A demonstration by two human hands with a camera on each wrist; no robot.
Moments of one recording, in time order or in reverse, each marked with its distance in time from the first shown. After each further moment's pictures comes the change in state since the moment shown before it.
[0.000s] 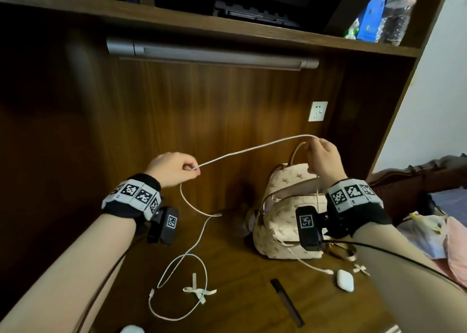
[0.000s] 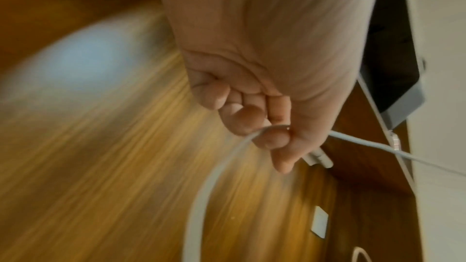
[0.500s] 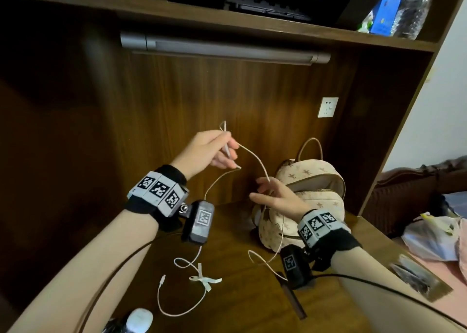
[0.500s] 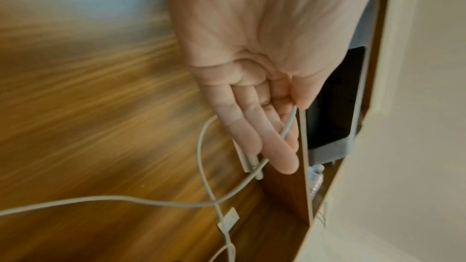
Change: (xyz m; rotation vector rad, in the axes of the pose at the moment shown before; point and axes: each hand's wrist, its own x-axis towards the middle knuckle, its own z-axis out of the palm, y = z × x) left_hand -0.030 0.078 -0.018 -0.913 0.040 0.102; right_hand -0.076 0.034 0.049 -0.177 -0.713 0.068
